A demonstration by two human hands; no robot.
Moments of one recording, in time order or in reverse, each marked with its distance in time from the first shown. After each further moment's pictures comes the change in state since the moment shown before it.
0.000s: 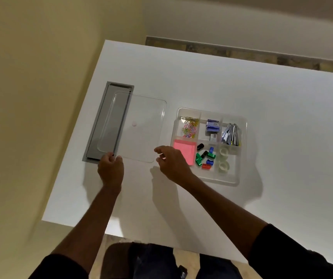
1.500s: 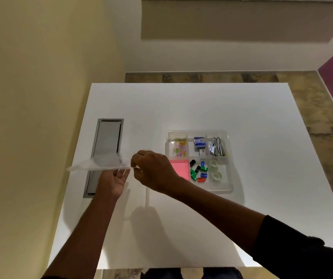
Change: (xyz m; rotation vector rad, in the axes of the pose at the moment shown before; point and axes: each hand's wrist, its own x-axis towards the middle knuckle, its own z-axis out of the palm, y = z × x) left_hand 0.032 0.075 -0.017 -0.915 -0.507 -0.352; right_hand 0.006 -0.131 -0.052 -0.377 0.138 -0.324
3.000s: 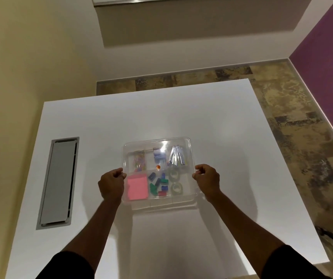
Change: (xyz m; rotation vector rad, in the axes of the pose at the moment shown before) left_hand 0.012 -0.141 0.139 1.221 0.171 0.518; right_hand -0.177 0.301 -0.039 0.564 0.363 1.144
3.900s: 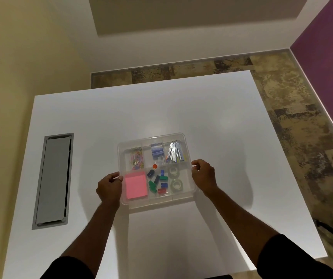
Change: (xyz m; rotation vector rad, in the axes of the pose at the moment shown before) left_hand -0.003 -0.020 0.007 -0.070 -0.026 -0.148; right_hand 0.026 0.010 0.019 -0.178 -0.044 -0.060
